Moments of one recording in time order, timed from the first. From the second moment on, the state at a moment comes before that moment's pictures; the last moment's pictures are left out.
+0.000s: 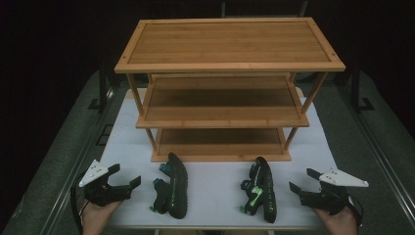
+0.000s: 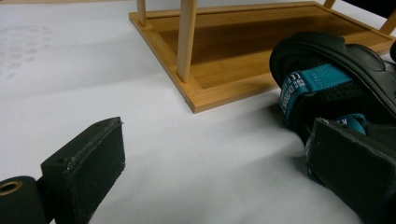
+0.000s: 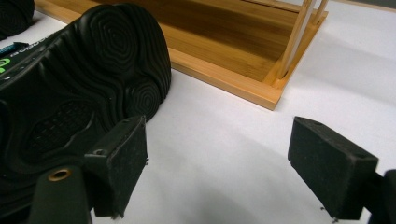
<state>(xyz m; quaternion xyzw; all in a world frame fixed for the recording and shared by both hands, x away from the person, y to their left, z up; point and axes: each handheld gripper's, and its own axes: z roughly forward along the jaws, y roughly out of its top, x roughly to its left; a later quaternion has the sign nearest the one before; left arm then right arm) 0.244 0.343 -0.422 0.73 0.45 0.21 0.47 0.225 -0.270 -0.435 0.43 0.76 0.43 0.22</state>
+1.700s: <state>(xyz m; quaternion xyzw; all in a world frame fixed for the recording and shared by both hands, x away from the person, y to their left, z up) 0.231 0.319 -0.431 0.79 0.38 0.18 0.44 0.220 -0.269 -0.428 0.43 0.76 0.43 0.24</state>
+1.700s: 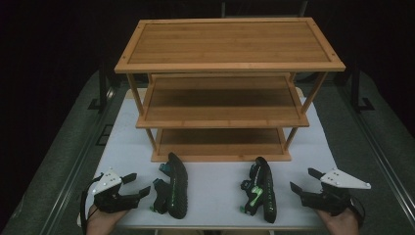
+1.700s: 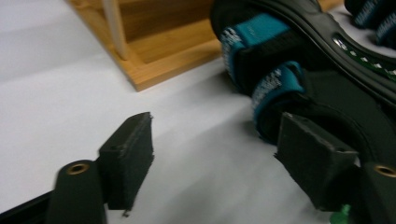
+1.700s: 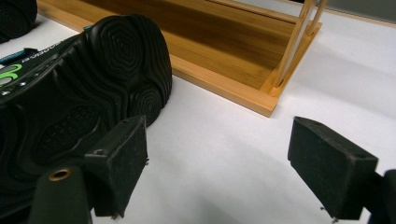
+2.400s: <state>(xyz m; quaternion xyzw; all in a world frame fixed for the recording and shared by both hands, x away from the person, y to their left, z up) 0.241 0.285 -0.432 0.82 0.32 0.12 0.46 0.220 -0.264 -0.428 0.42 0.76 0.43 0.24</state>
